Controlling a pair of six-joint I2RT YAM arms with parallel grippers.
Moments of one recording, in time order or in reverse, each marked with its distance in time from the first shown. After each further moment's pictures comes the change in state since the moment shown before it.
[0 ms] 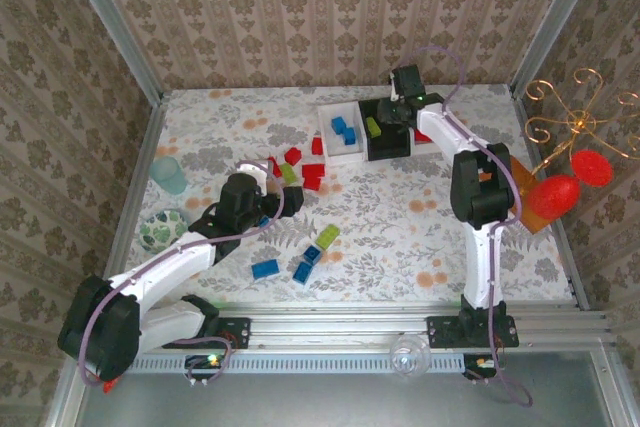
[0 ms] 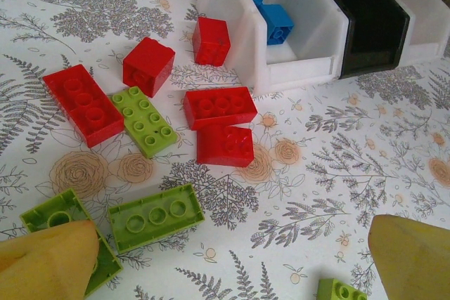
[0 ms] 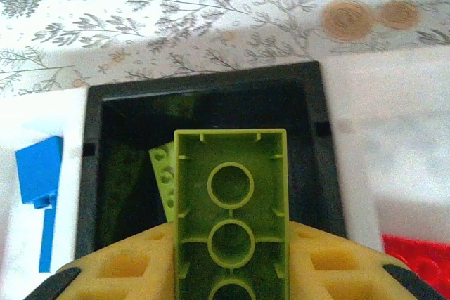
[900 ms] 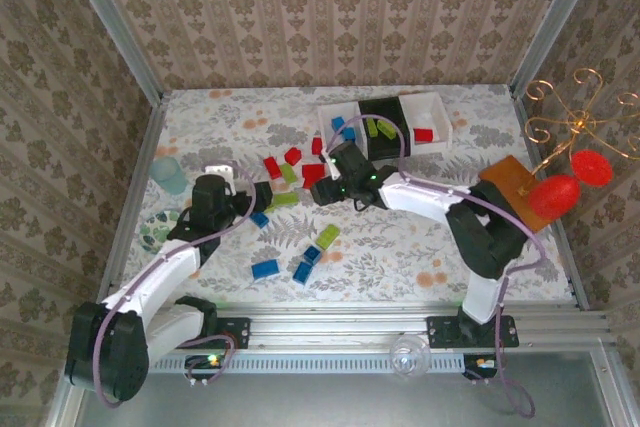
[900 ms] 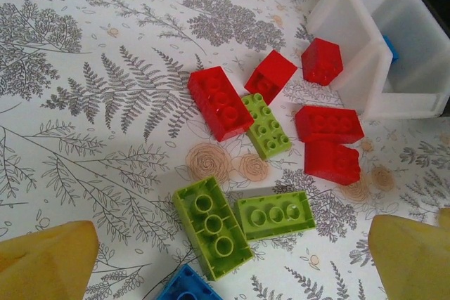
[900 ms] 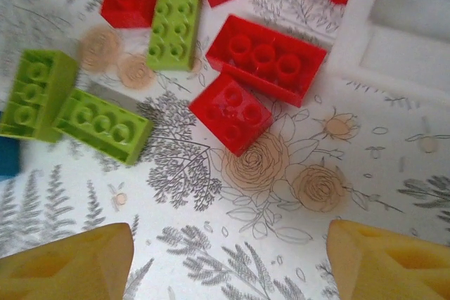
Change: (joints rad) left arm 0.257 -0.103 -0.065 -0.064 0.051 0.021; right arm 0.474 -0.352 -0.666 0.279 -0.042 0.047
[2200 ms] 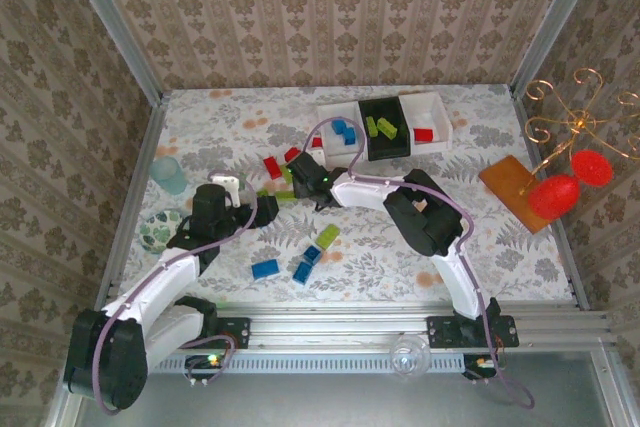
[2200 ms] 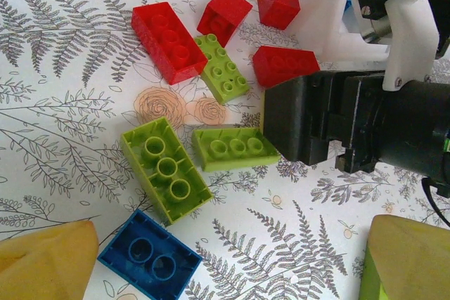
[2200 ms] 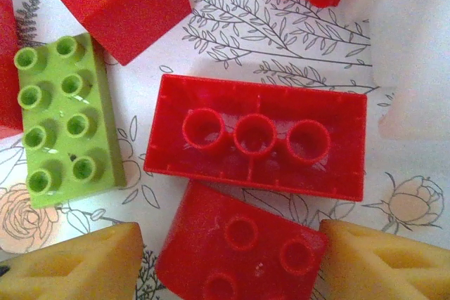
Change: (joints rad) left arm 0.000 -0.038 -0.071 -0.015 0.160 0.000; right arm 0.107 0.384 0.355 -0.060 0.366 0.330
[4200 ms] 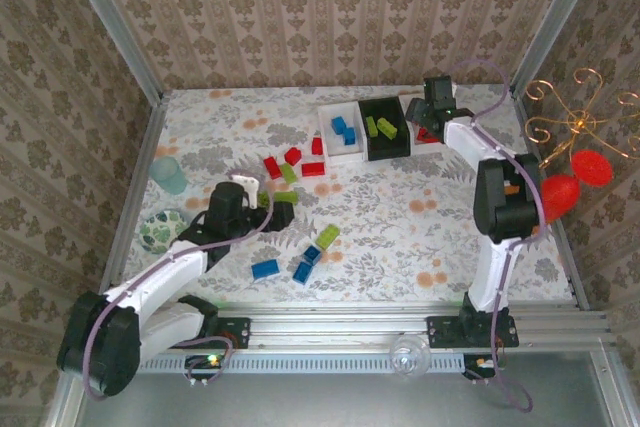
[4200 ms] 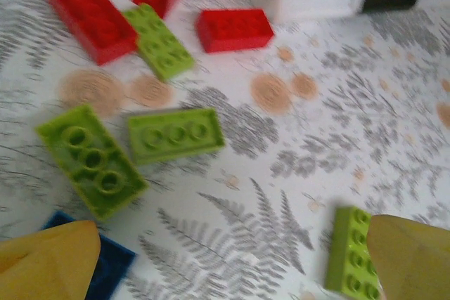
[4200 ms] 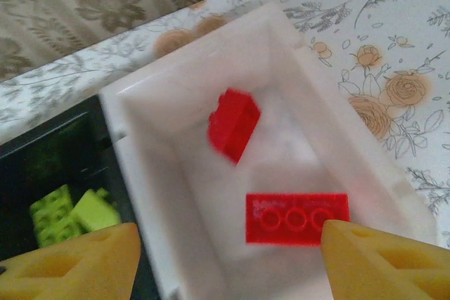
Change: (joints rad) left arm -0.175 0.072 0.062 -0.045 -0.030 0.016; right arm -0.678 -0.292 -0.059 -0.031 -0.177 -0.149
